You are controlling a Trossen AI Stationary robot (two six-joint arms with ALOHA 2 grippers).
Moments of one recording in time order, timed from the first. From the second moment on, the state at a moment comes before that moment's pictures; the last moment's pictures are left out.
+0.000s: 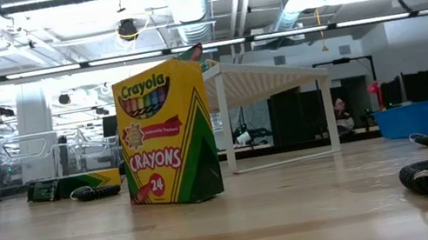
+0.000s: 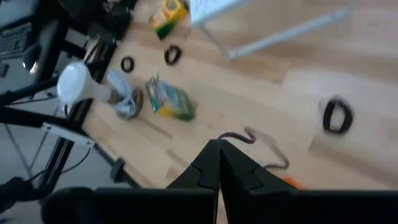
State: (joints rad) left arm -0.31 1.29 1.18 0.44 -0.32 -0.39; right arm 0.99 1.48 1.49 -1.36 0.78 2.13
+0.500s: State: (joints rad) left arm -0.40 1.29 1.18 0.43 -0.28 -0.32; right arm 1.08 1.49 1.48 -1.21 0.57 2.23
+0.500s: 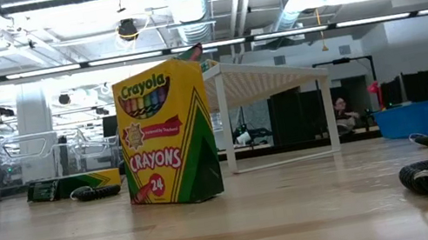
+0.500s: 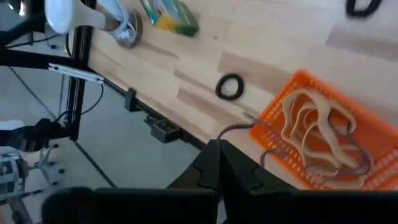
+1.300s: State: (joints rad) left arm -0.43 1.29 1.18 0.38 -0.28 -0.29; right arm 1.06 1.50 1.11 -0.95 0.23 2.25
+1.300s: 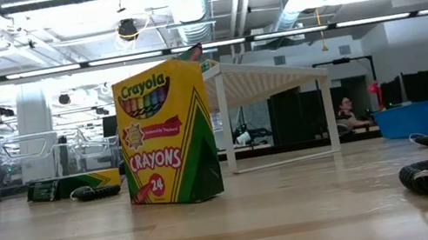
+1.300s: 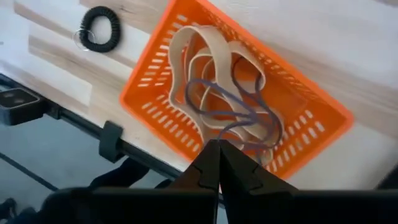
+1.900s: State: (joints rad) left arm -0.43 1.29 1.18 0.39 -0.28 -0.30; right arm 1.01 1.65 1.09 -0.83 0.23 2.24
